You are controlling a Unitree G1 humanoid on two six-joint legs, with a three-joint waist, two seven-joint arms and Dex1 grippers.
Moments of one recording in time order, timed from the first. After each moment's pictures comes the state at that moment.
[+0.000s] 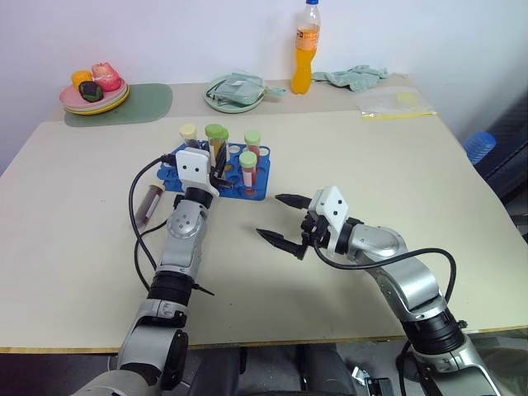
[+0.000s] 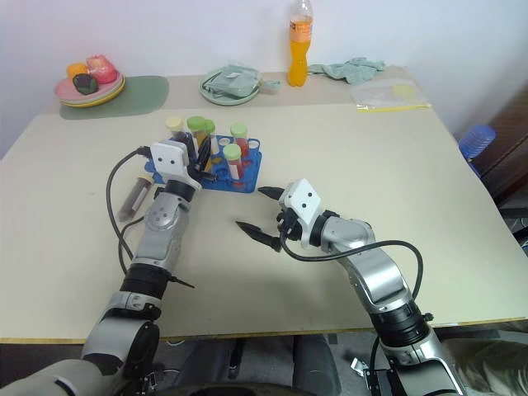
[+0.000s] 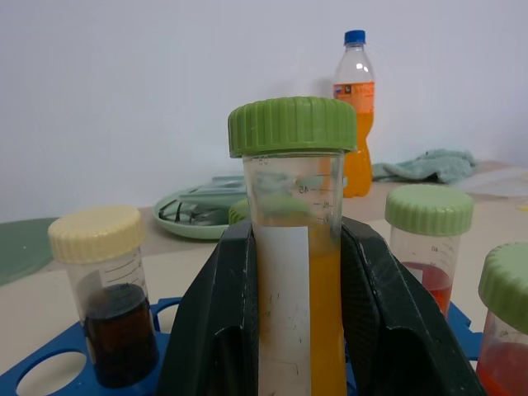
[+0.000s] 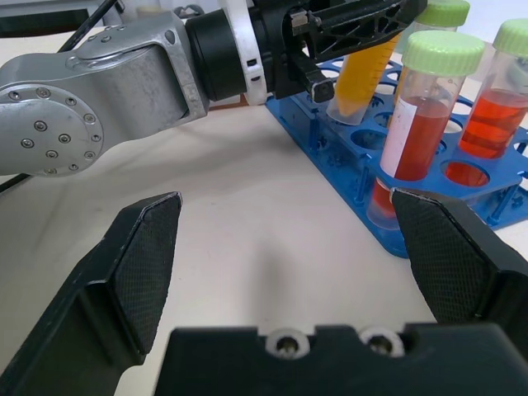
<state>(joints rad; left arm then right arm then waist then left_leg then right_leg) -0.55 0.12 0.02 0.43 -0.12 -0.31 -0.14 -0.32 -0.41 0.23 -0.31 0.28 0.43 0.69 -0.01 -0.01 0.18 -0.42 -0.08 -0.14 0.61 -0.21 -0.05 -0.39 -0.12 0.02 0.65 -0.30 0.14</state>
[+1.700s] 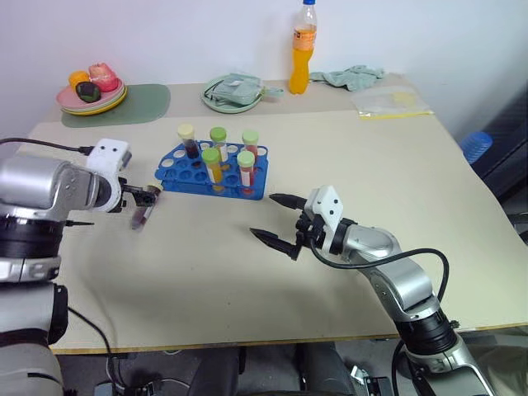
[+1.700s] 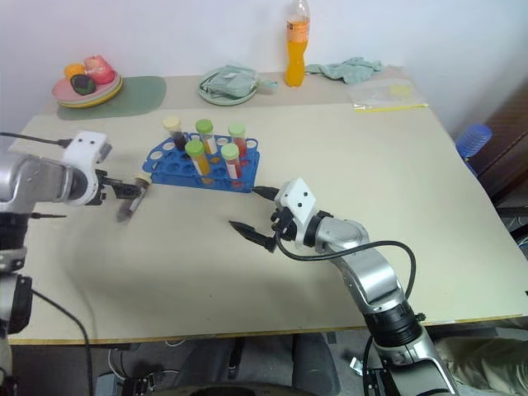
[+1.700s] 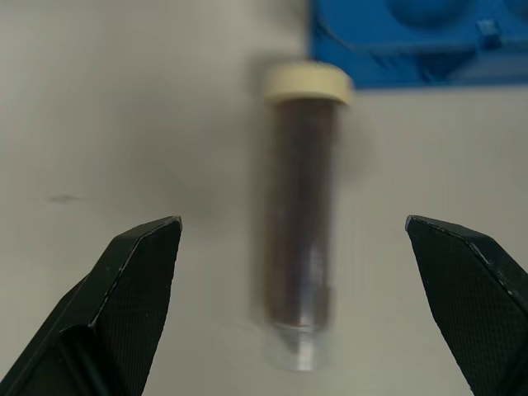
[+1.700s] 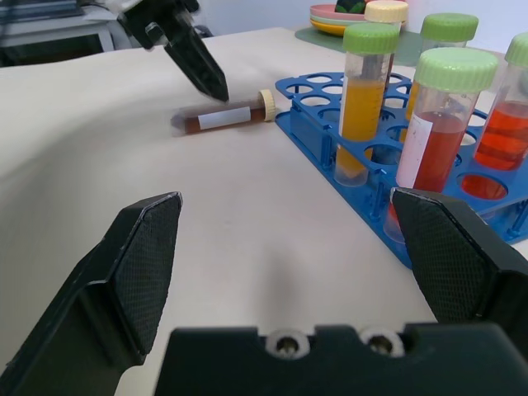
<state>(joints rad) -0.88 0.89 -0.18 0.23 -0.43 1.47 -0.42 -0.32 -0.37 0.24 -0.31 0.30 0.44 0.70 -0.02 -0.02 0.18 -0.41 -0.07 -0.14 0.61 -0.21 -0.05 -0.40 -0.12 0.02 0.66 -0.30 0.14</state>
